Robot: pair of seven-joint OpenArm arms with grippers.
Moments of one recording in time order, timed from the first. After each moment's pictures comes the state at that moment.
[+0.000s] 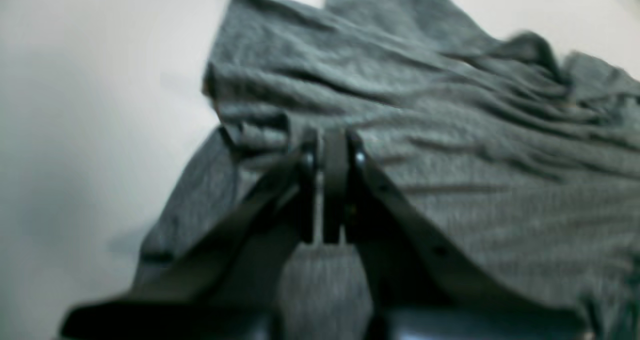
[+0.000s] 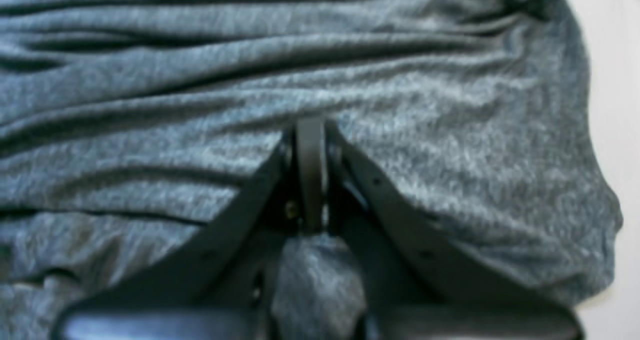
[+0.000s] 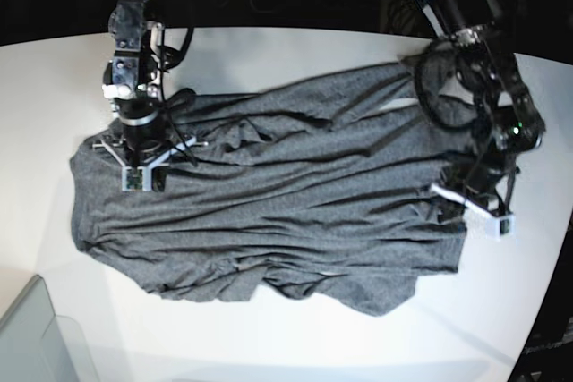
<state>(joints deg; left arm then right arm) -2.7 -2.6 -23.4 100.1 -18.3 -14.5 53.3 -6.4 -1.7 11.1 85.3 -6.0 8.8 -13.4</state>
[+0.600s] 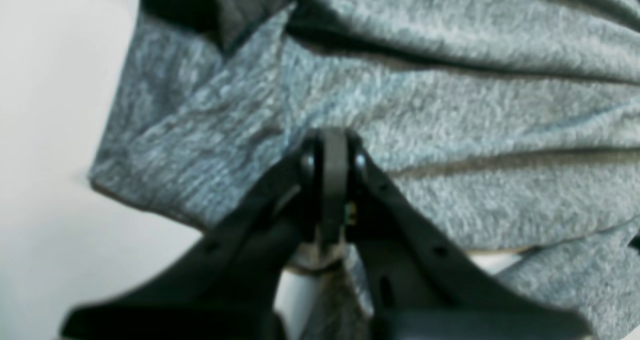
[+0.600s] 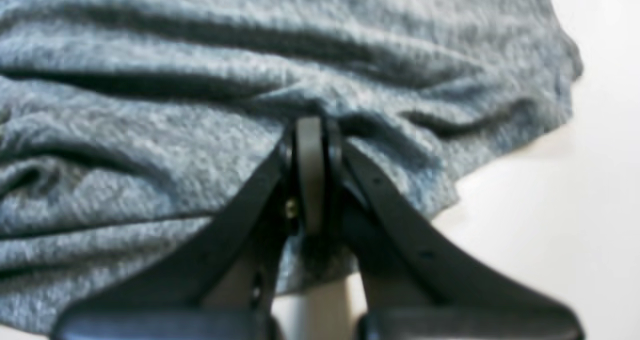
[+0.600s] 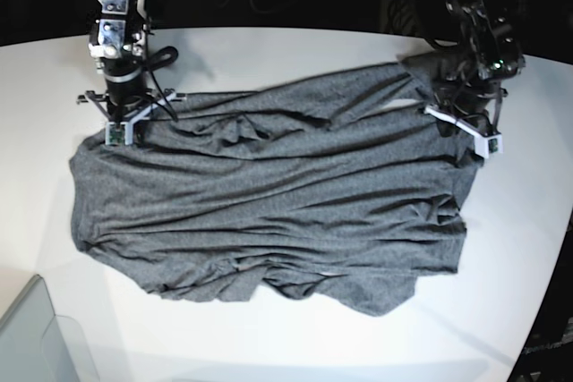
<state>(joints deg) 10.3 -4.8 -23.8 88.1 -18.5 -14.6 39.7 -15.4 0.3 15.0 85.6 -6.0 8.9 -12.0</state>
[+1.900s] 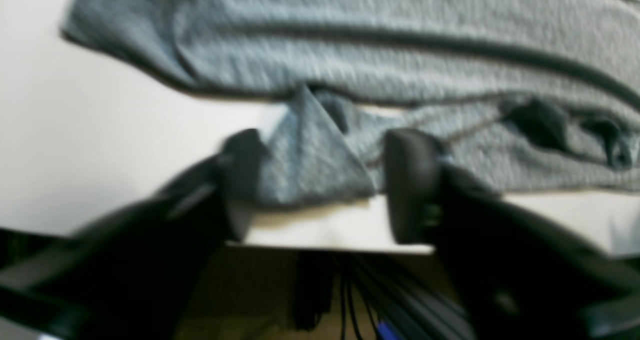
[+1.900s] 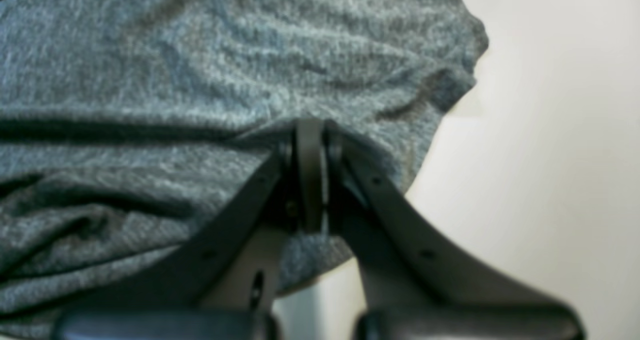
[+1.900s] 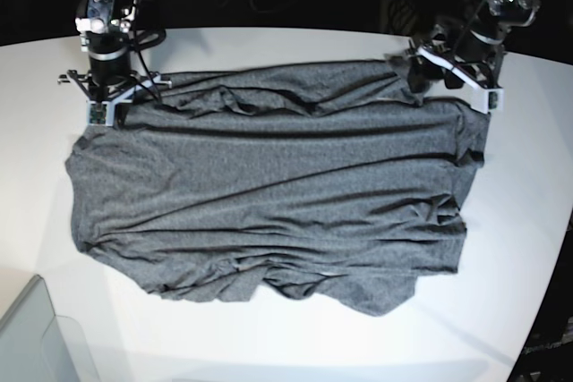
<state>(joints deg) 29.7 -3.4 -22.3 115.4 -29.5 -14.5 52.5 -22.4 -1.1 18.5 95.7 -6.0 9.0 -13.1</state>
